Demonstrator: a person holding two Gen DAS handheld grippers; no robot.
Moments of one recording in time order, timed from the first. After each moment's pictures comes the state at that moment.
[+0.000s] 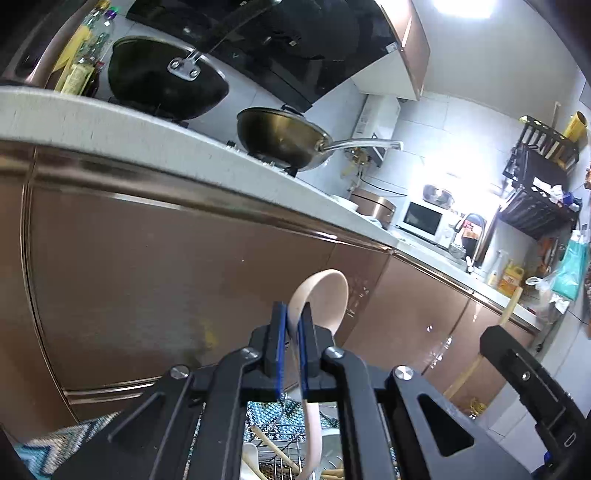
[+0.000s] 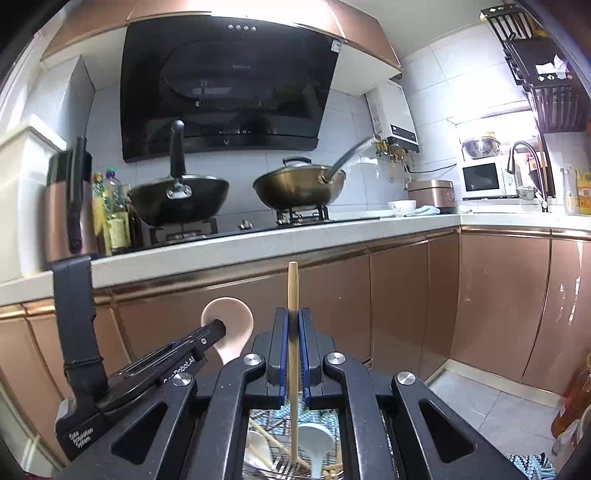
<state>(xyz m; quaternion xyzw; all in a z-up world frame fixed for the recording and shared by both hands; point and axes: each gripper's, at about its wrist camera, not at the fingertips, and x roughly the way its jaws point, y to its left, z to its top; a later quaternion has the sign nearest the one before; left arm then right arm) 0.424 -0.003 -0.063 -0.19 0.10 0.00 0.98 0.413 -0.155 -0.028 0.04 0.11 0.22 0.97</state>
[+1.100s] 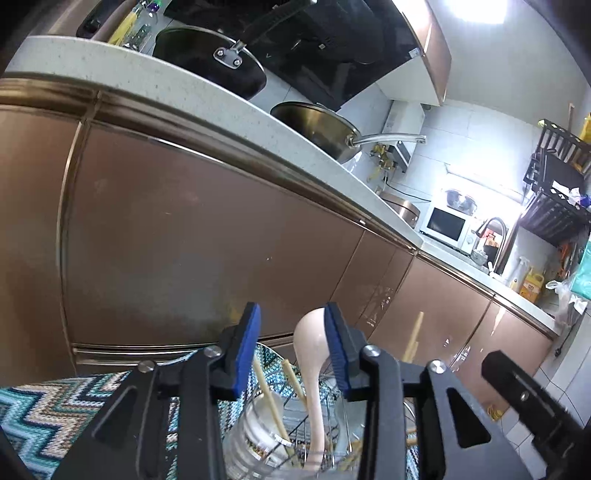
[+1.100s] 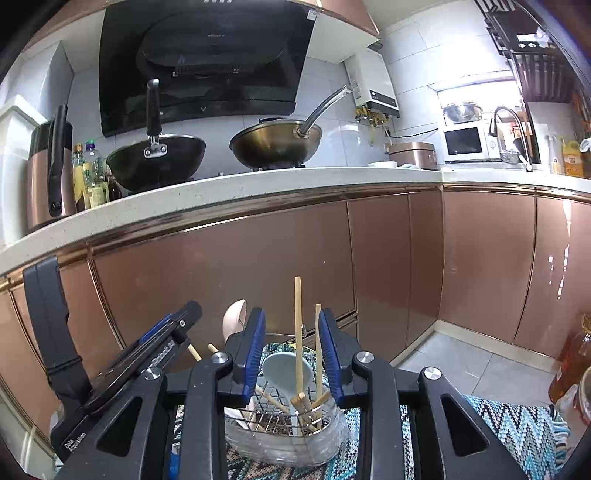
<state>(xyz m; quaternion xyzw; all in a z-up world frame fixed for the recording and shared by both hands) 0.385 -0.014 -0.127 -0.21 0.09 0.05 0.97 0.392 -0.175 -0.080 0.05 0.16 0.19 0.97</state>
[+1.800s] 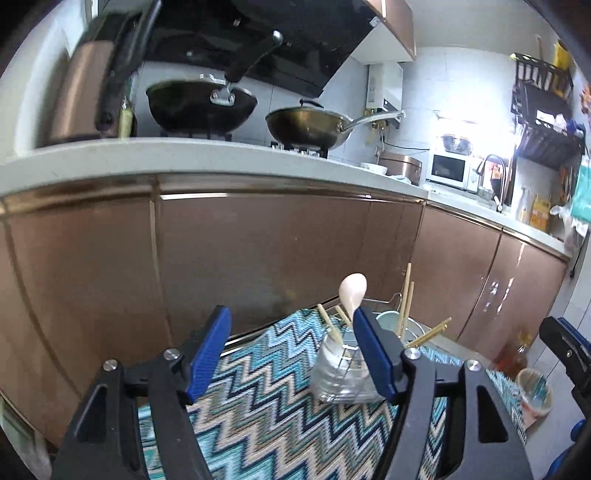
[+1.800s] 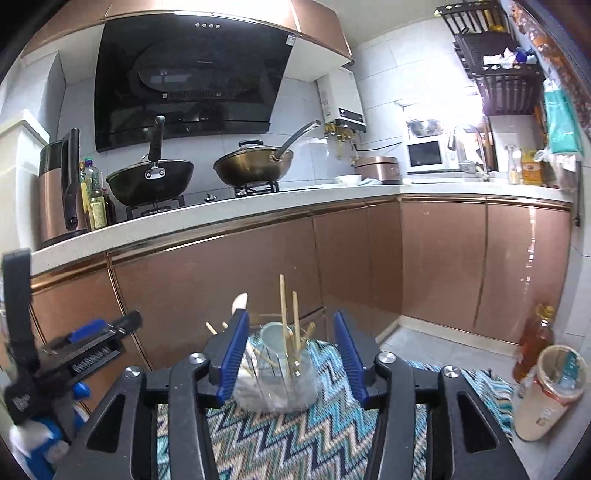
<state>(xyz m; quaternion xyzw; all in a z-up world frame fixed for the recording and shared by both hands) 0.237 -0.001 -0.059 -0.07 0.16 0.08 0.98 0.267 -0.192 -0.039 0.04 0.16 0.11 0.98</state>
